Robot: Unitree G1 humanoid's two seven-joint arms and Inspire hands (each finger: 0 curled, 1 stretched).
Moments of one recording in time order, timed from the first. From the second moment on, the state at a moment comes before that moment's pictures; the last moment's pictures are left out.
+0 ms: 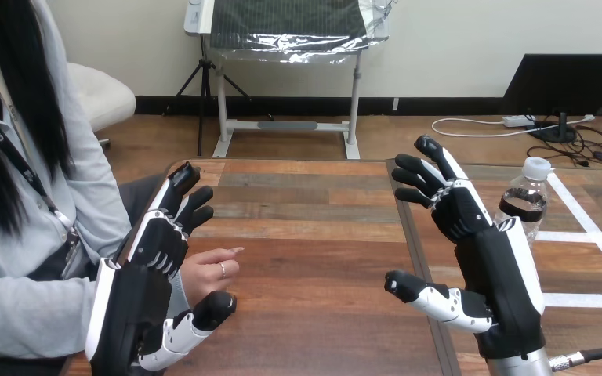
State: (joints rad) left arm 0.17 0.07 0.02 0.39 -0.16 -1.07 -0.27; right arm -0.04 -0.13 -0.03 0.60 0.03 -1.16 0.23
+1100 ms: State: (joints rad) left arm 0.17 0.07 0.02 0.40 -0.16 -1.07 -0.26; right arm -0.04 -0.13 -0.03 0.62 0.06 -1.17 0.24
